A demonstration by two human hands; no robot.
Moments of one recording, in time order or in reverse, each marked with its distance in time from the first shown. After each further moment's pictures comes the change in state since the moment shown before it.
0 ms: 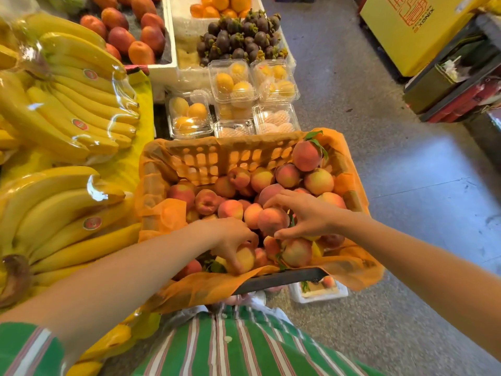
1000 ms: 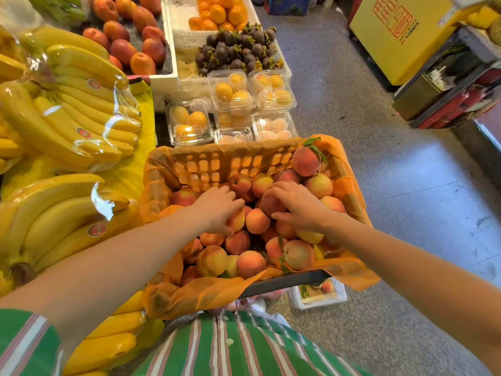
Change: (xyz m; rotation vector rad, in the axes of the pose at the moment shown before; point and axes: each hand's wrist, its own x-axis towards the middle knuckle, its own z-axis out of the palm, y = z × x) left_hand -0.021 -0.035 -0.022 0.326 0.329 -0.280; right_hand 0.024 -0.001 0.009 -0.310 0.165 0.160
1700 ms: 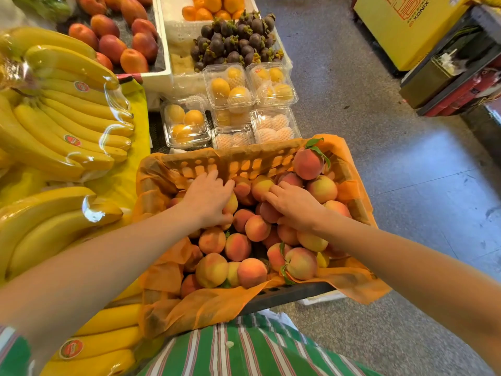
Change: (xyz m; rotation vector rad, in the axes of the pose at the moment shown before) left_hand 0.013 -0.025 -0.008 0.038 0.146 -0.160; right_hand 0.025 0.006 0.004 -0.285 -0.103 -0.086
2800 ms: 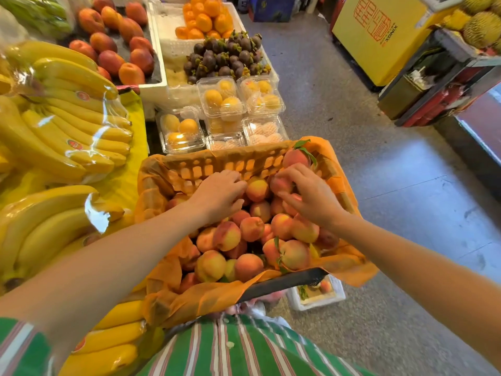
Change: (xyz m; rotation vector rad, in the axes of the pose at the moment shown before) left_hand -0.005 0.013 -0.013 -0.305 0.231 0.129; right_hand -0.048 -0.001 -0.024 0.483 0.496 0.263
